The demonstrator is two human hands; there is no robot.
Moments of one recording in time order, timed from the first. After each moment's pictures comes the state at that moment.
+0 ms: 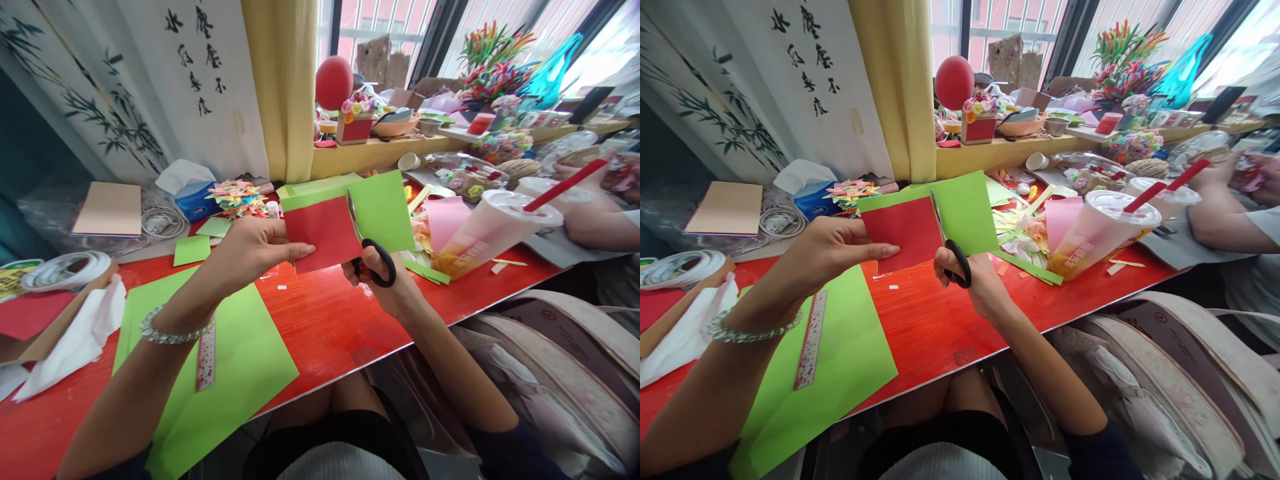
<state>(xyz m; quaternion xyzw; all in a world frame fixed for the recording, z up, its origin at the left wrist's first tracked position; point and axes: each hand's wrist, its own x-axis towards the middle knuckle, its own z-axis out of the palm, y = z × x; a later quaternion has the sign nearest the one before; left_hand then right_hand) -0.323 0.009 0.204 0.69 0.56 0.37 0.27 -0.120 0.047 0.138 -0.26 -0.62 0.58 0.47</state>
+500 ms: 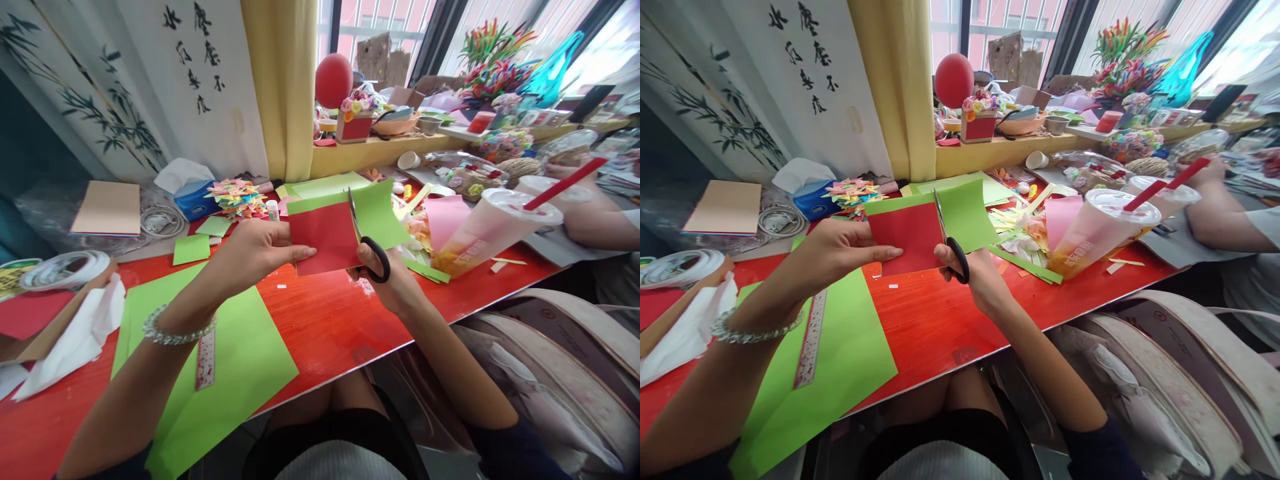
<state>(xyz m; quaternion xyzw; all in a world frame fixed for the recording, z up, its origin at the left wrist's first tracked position) -0.327 0.013 0.195 0.71 0.52 0.37 0.29 -0.121 0.049 0.139 -0.31 -0.60 0.56 0.49</state>
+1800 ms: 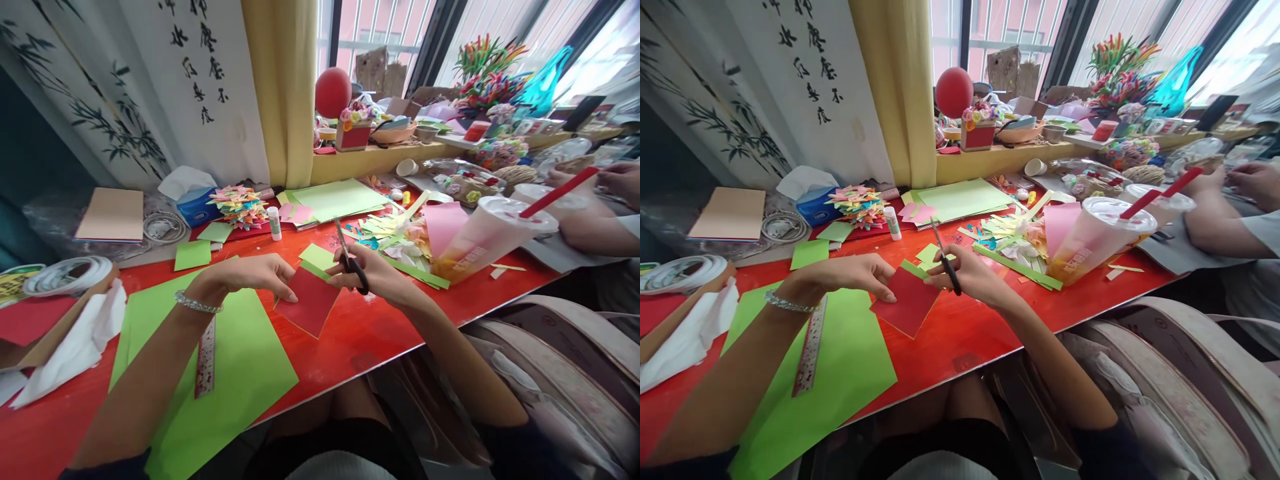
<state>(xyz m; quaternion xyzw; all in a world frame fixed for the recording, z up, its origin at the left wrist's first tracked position) -0.357 0.055 0.160 0.72 0.44 0.05 0.53 -0.111 0.071 0.134 -0.32 -0.65 0.63 0.29</state>
